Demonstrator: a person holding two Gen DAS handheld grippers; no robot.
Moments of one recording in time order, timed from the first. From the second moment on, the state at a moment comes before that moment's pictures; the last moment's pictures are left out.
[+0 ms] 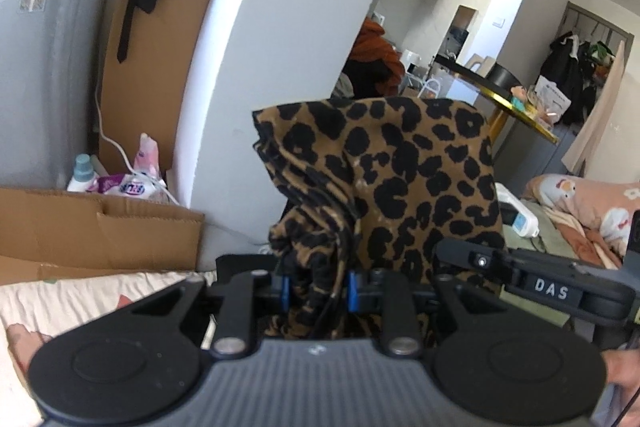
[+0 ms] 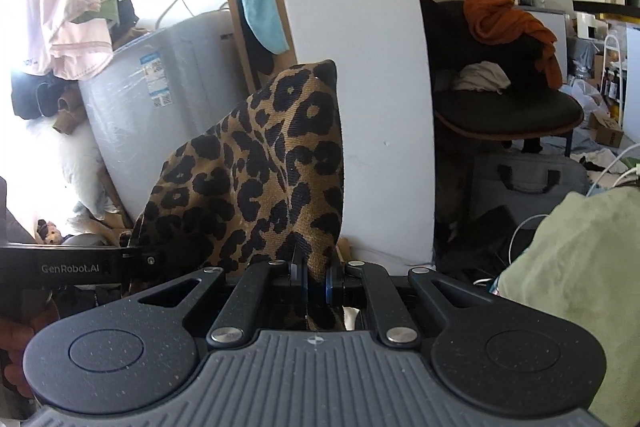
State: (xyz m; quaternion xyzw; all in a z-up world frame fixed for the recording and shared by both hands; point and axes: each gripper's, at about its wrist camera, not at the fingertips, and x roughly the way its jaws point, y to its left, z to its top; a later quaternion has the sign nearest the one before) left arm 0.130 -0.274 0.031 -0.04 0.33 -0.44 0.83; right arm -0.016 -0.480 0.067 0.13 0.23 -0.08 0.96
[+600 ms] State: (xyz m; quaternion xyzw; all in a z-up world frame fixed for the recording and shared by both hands) left arm 0.144 -0.320 -0.067 -0.05 0.36 -0.47 0.80; right arm -0.006 -0.528 -0.032 0.14 0.26 -0.12 0.95
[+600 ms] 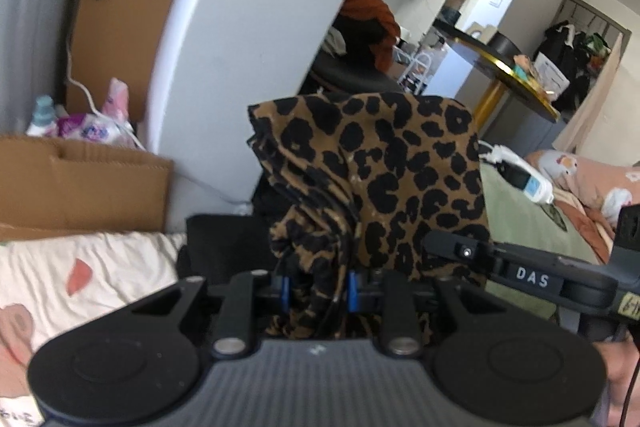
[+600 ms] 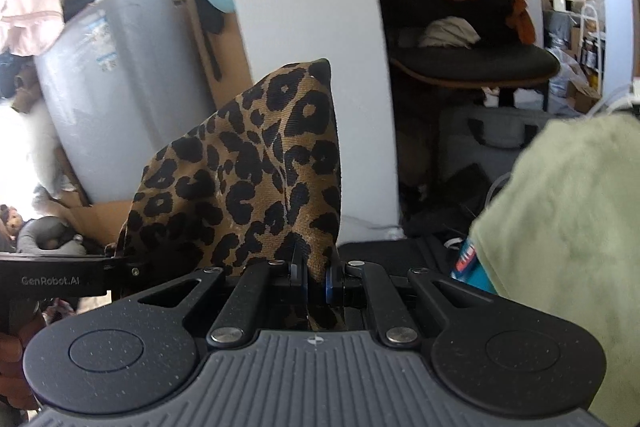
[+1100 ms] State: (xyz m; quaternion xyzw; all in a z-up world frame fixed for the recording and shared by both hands) left arm 0.182 -0.373 -0.169 -0.10 0.42 -0.48 0.76; right arm 0.020 -0.577 -0.122 0.13 0.31 -0.17 0.93
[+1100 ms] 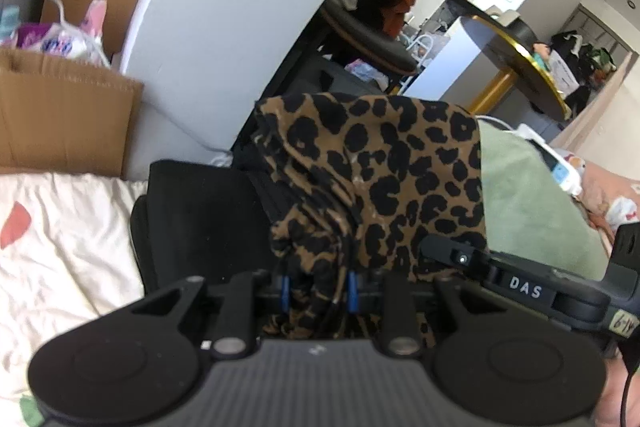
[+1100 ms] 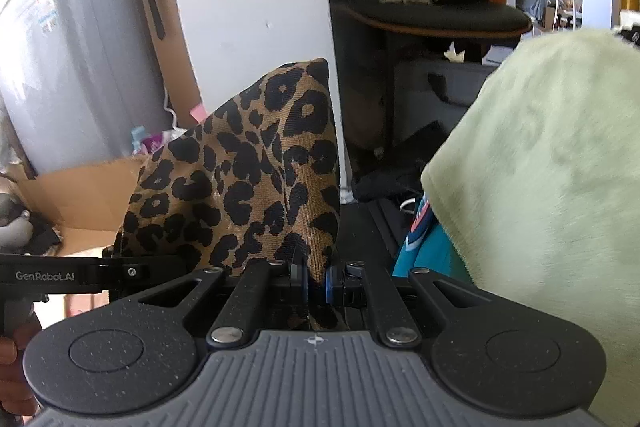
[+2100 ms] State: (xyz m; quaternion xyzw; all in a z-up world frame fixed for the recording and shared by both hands) left arm 0.313 -0.419 -0.312 -0.15 0.46 -0.46 0.75; right arm 0.179 -0.636 -0.271 0.08 0.36 -0.14 0.92
